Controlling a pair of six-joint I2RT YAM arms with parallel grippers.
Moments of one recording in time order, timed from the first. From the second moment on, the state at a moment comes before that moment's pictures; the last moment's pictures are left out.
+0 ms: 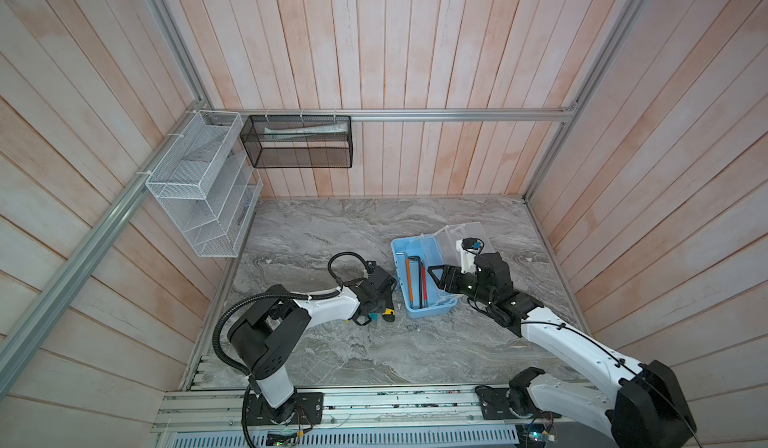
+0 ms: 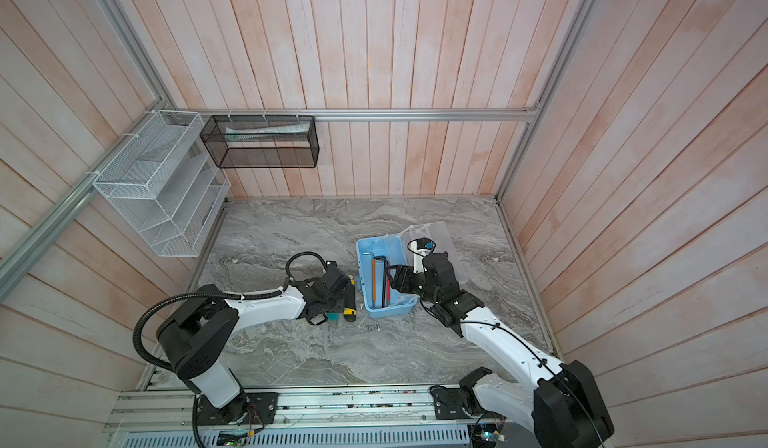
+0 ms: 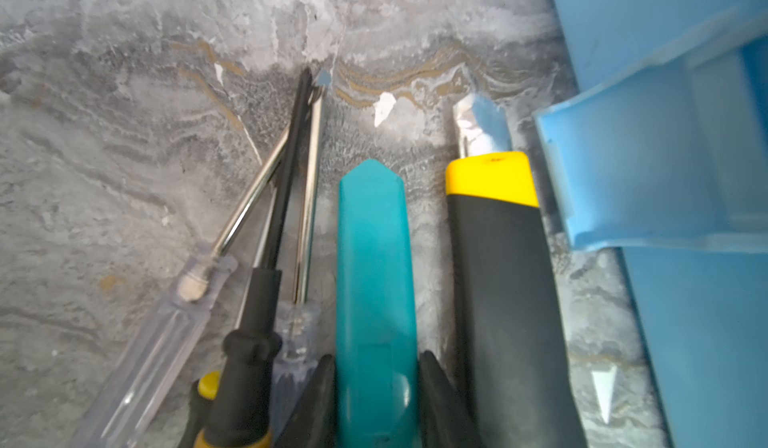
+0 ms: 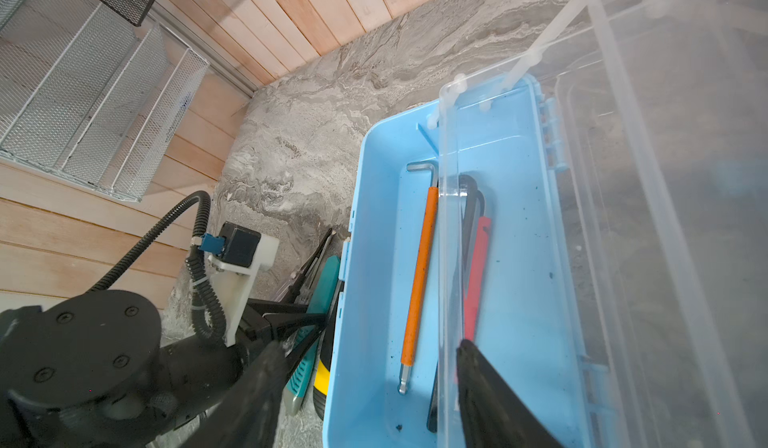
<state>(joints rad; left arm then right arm) -0.78 1.71 0.90 -0.31 -0.25 -0.62 0.52 1.10 0.62 0.00 -0.20 0.62</state>
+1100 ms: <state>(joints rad) -0.78 1.44 1.02 -0.38 -0.11 -0.63 0.52 1.05 0.62 0.00 -0.18 0.62</state>
